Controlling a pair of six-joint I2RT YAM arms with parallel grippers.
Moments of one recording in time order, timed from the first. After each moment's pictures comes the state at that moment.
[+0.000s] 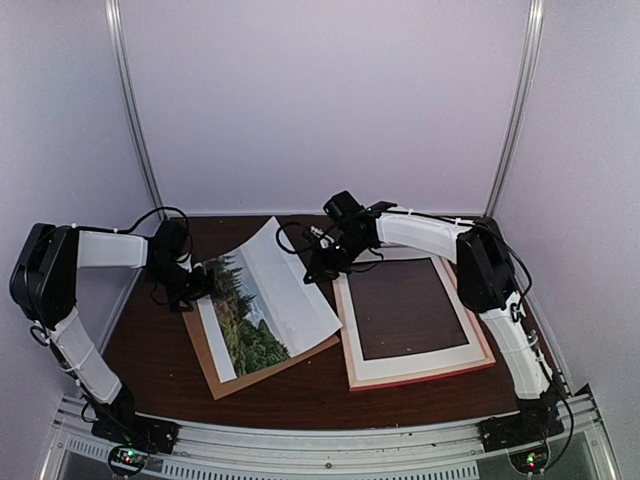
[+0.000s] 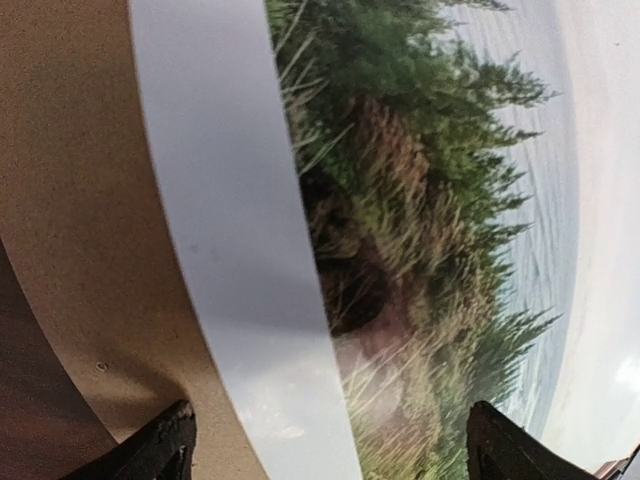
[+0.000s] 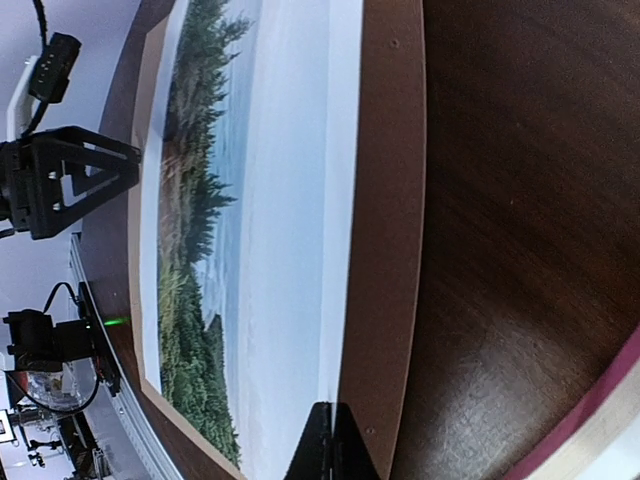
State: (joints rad) left arm -0.20 1.70 0.98 -0.47 0.21 -0.52; right arm 0.69 2.45 2.14 -0.72 -0.57 0.38
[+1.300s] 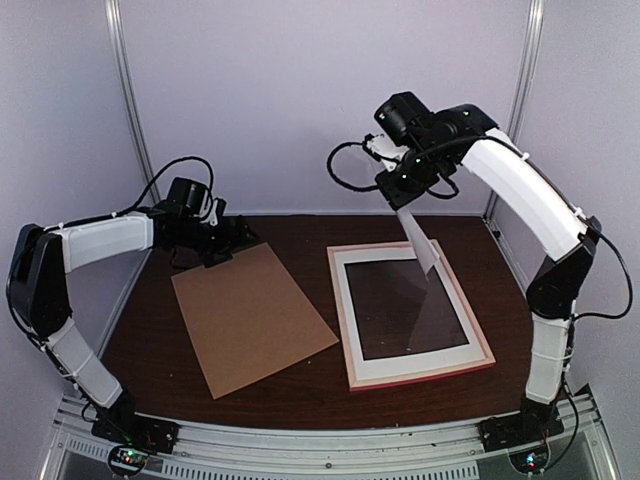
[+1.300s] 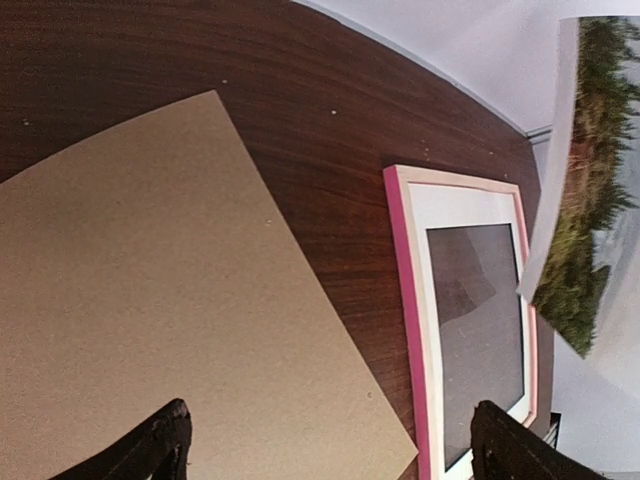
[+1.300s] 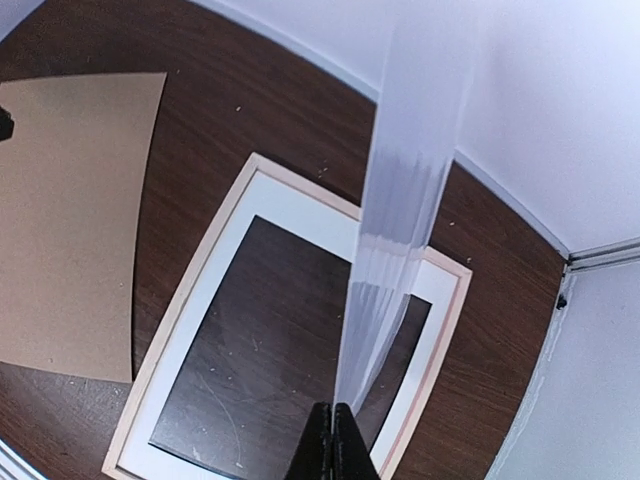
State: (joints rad) left arm -0.36 1.63 1.19 -0.32 0.34 -0.61; right arm 0.72 1.95 2.38 -1.35 0.34 0.02
